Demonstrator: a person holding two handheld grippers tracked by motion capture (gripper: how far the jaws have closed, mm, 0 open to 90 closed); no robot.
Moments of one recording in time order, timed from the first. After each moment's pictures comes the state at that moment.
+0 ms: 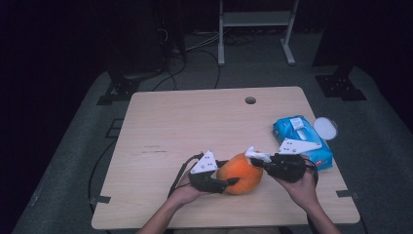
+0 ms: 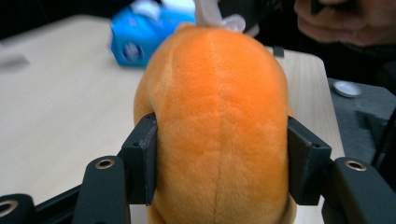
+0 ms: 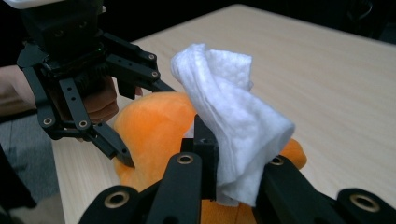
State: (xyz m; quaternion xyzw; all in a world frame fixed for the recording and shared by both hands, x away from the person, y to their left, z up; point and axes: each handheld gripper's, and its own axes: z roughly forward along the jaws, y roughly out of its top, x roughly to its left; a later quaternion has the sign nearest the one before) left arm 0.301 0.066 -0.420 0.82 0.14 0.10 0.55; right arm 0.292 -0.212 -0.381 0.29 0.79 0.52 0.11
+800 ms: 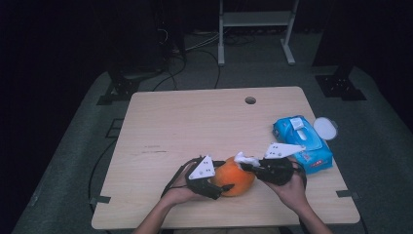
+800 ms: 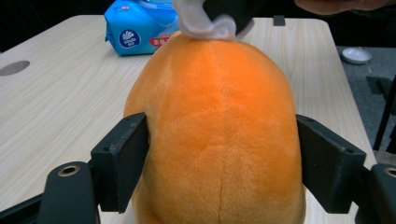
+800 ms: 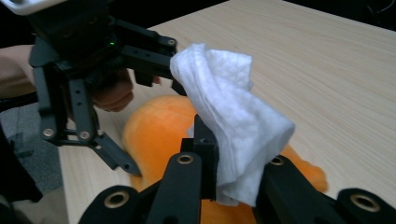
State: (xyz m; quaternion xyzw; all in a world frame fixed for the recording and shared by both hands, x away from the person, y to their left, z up) left arm 0.302 0.075 -0.439 0.84 0.10 0.12 0.52; right arm 0.293 -0.186 -0.394 0.27 0.81 0.50 0.10
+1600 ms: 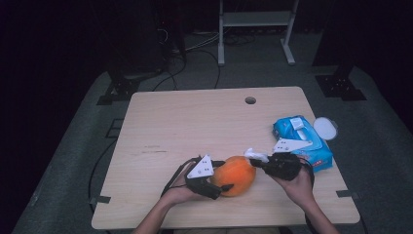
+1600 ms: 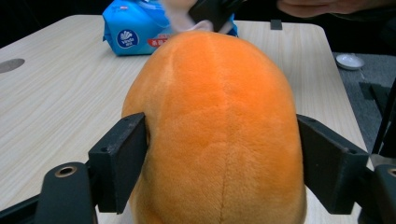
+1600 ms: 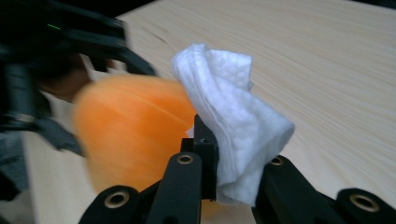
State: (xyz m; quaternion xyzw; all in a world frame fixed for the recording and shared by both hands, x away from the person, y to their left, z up) left arm 0.304 0.074 -0.441 0.84 0.10 0.11 0.52; right arm 0.307 -0.208 -0.401 0.32 0.81 0.48 0.10
